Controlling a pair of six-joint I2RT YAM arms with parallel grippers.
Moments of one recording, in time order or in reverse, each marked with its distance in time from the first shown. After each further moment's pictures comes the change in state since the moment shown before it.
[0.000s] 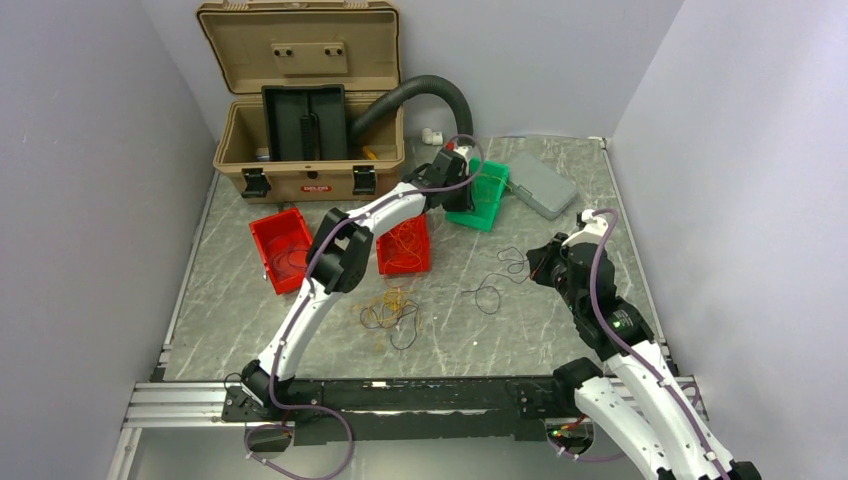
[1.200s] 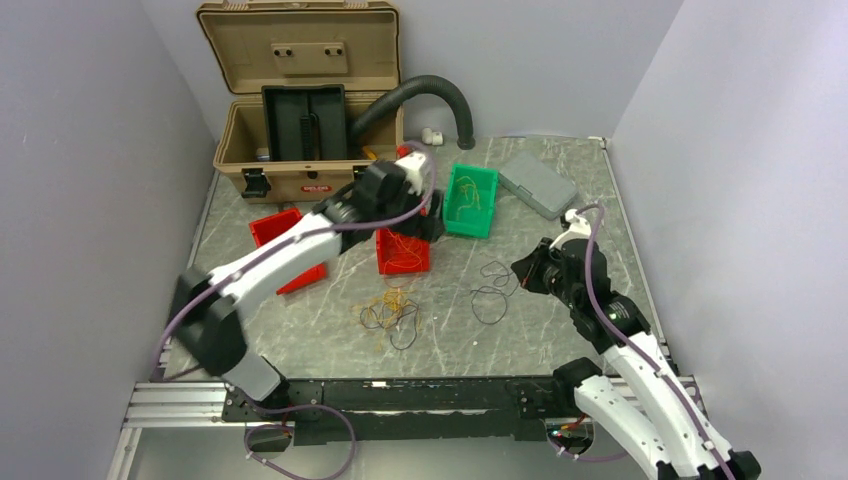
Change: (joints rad) left arm -0.042 -0.869 -0.733 -0.086 -0.092 0.212; right arm 0.000 0.041 0.021 -0.080 -0.154 0.032
